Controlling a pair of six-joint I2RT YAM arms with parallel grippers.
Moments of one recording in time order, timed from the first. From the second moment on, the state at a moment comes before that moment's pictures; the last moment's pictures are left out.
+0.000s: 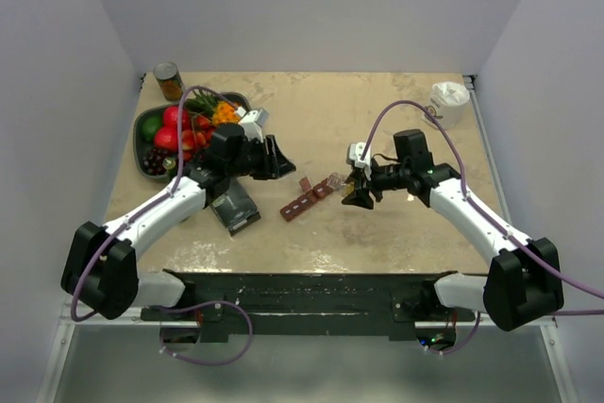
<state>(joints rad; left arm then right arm) -0.51 1.31 0.88 -0.02 0.38 -0.62 0.34 1.26 0.86 -0.42 -0.87 -0.72</state>
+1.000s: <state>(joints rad) -0.46 1.71 0.99 -0.27 0.04 -0.20 0.32 1.26 0.86 -0.42 -0.86 -0.71</state>
